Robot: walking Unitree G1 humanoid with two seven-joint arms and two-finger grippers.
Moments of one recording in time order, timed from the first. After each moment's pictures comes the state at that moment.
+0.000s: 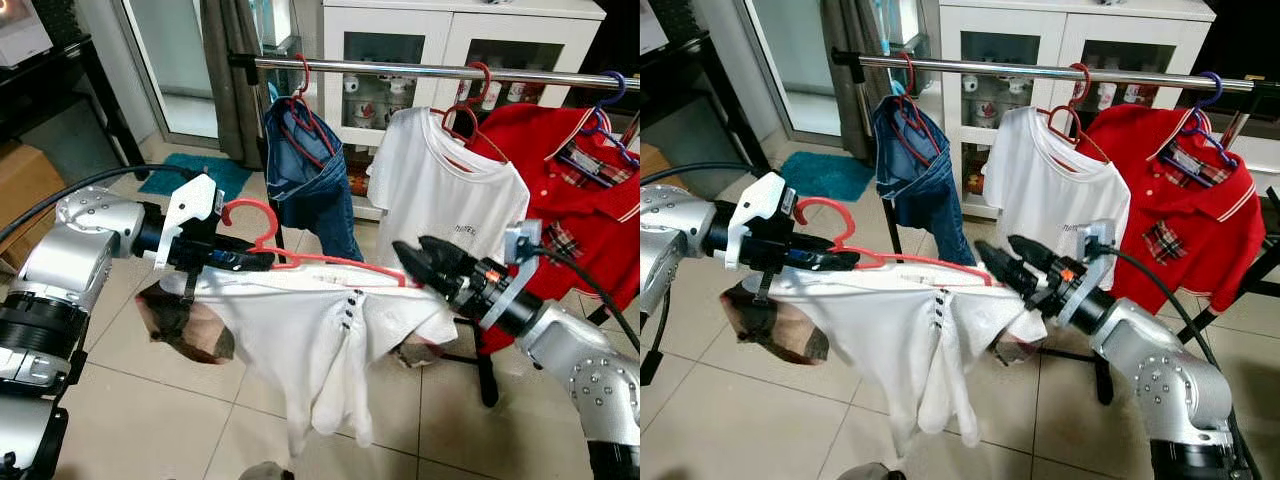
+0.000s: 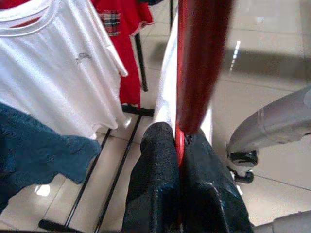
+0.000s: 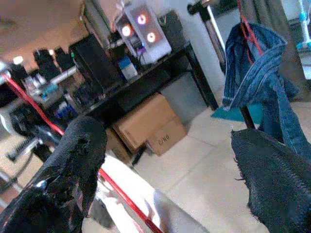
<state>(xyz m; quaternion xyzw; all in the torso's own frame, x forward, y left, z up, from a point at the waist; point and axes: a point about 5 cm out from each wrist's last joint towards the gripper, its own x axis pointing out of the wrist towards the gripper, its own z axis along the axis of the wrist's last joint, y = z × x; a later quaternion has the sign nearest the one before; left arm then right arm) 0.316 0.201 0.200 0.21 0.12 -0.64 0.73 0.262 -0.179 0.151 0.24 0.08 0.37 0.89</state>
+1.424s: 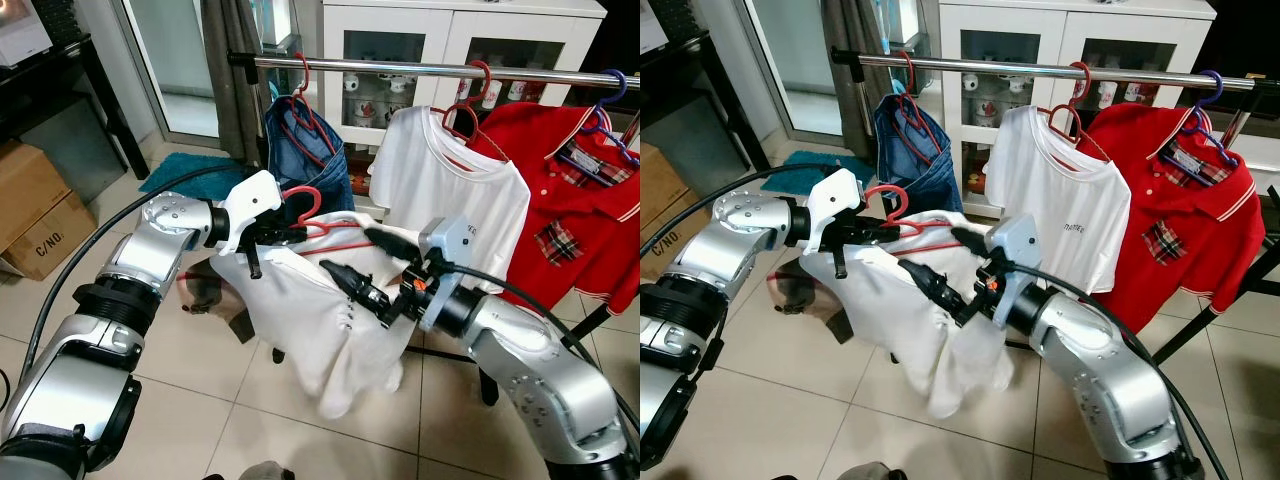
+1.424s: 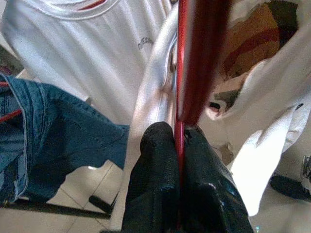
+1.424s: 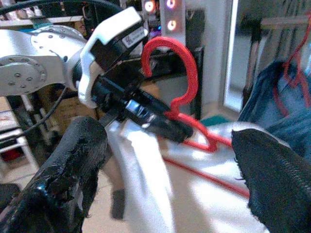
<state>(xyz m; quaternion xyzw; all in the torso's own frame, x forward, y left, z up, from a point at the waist) 0.355 0.150 0.175 0.25 0.11 -0.54 0.79 0.249 -0.106 0.170 0.03 0.01 0.42 0.91</state>
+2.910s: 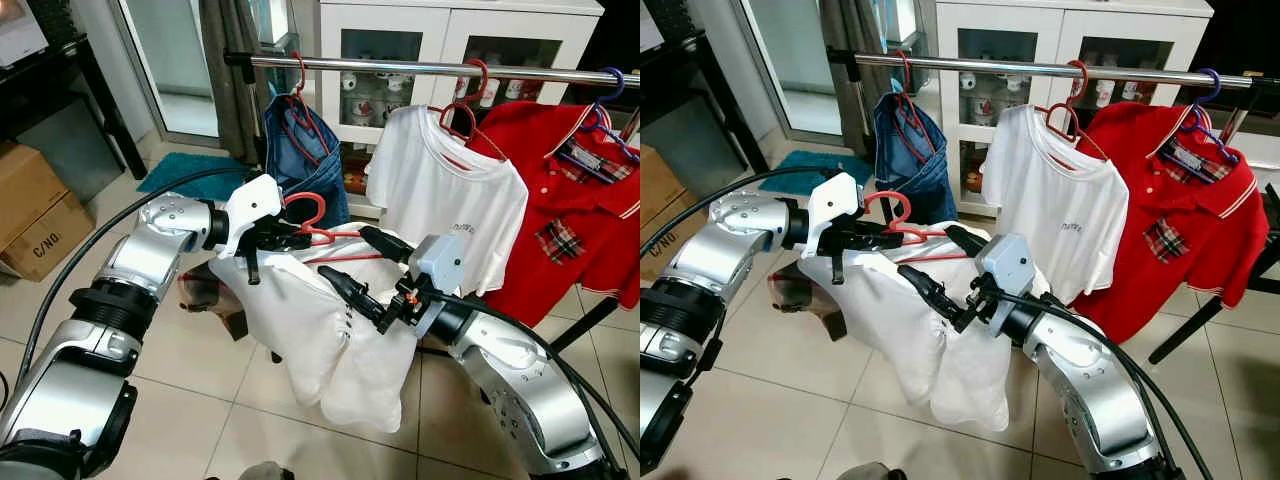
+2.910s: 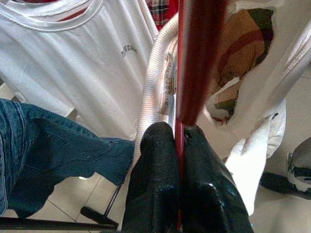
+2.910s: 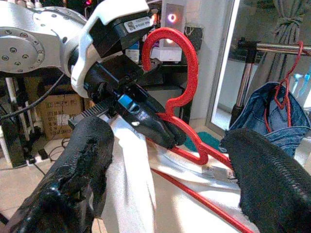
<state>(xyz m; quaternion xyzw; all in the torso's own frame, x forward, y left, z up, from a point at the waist) 0.349 0.149 0.176 0.25 0.10 -0.57 0.77 0.246 -0.103 0.153 -0.02 -0.04 0.42 0.91</state>
